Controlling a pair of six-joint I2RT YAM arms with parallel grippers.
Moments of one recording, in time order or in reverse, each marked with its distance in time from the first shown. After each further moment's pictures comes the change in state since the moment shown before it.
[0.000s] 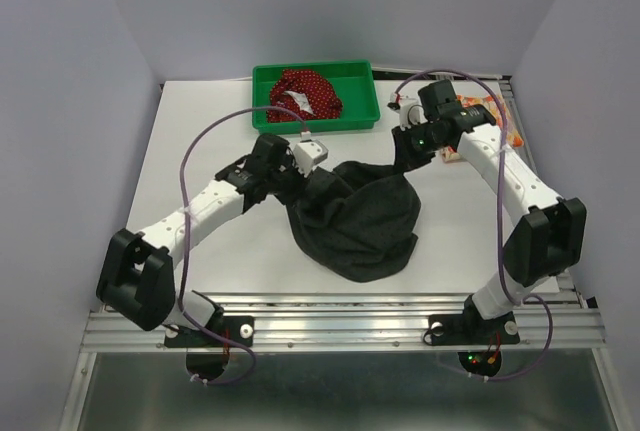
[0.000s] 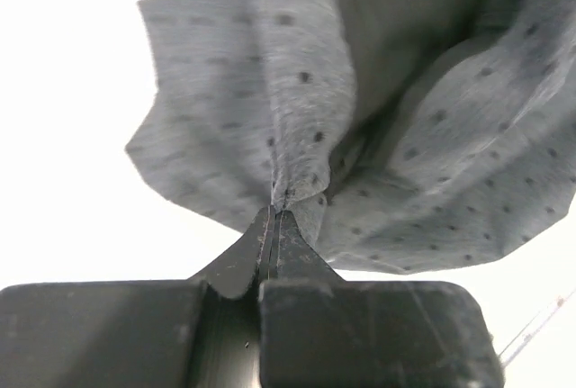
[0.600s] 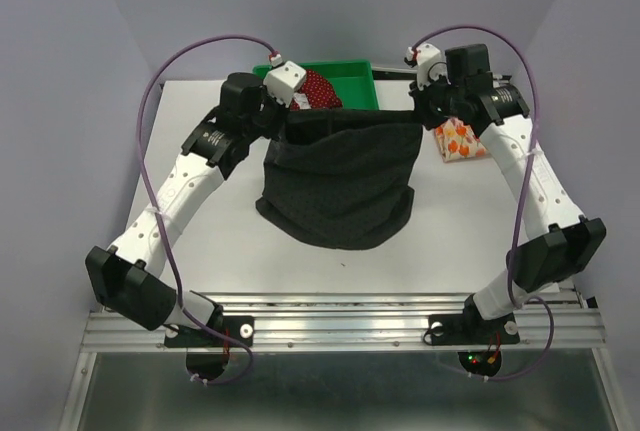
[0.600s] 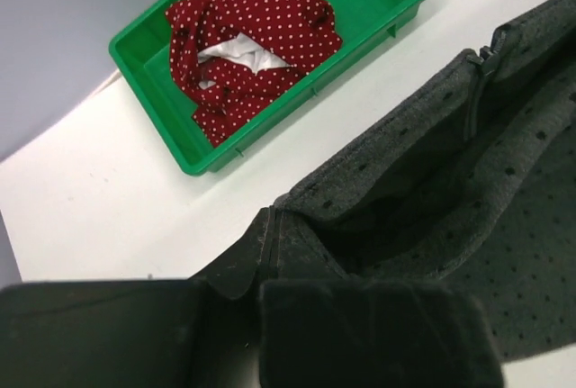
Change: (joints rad) left arm 0.122 -0.029 0.445 -0.064 -0.291 0.008; right arm -0.040 -0.047 0.253 0.058 0.262 -0.198
